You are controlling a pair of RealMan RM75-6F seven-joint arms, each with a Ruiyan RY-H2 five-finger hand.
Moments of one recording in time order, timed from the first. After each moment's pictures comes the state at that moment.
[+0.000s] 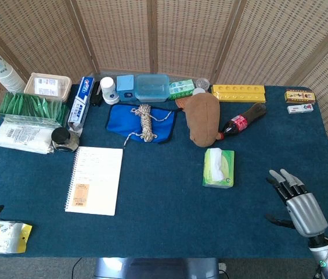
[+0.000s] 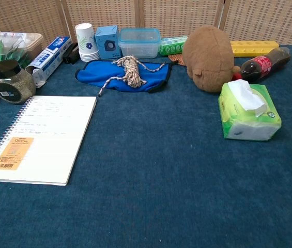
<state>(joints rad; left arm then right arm) -0.06 -0.84 -0.03 -1.99 1.36 1.46 0.16 0.17 -1.28 -0.05 -1.24 -1.75 1.62 0.14</state>
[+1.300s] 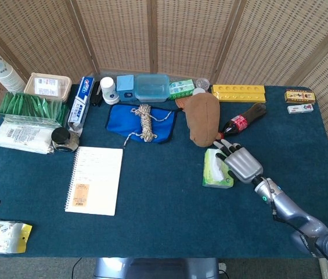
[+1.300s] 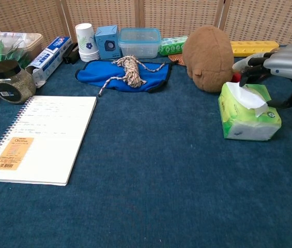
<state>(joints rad) -0.09 -0.88 -0.08 -1.97 1.21 1.42 0.23 0.66 -1.35 0.07 -1.24 -1.63 0.92 -0.08</state>
